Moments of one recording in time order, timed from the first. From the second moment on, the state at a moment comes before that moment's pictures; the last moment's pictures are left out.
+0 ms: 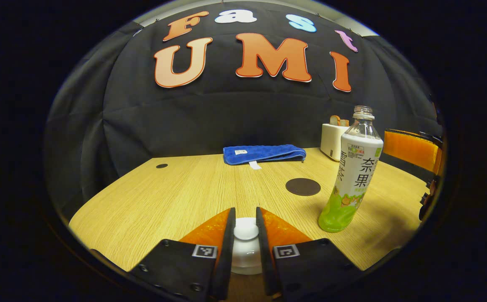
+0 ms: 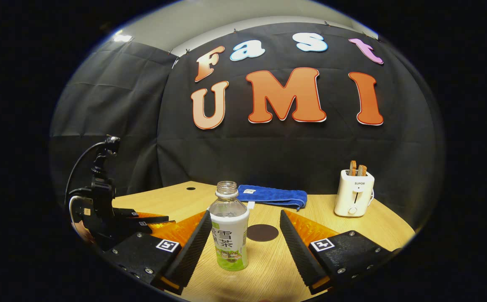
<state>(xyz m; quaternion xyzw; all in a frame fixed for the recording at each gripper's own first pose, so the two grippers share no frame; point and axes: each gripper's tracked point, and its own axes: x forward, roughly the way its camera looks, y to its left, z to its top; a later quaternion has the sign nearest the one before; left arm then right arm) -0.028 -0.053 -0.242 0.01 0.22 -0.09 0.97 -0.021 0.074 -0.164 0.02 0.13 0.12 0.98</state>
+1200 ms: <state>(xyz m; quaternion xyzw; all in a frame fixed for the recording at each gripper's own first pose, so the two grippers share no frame) -0.023 0.028 -0.195 0.01 0.15 -0.02 0.99 -0.007 0.119 -0.262 0.01 0.27 0.12 0.95</state>
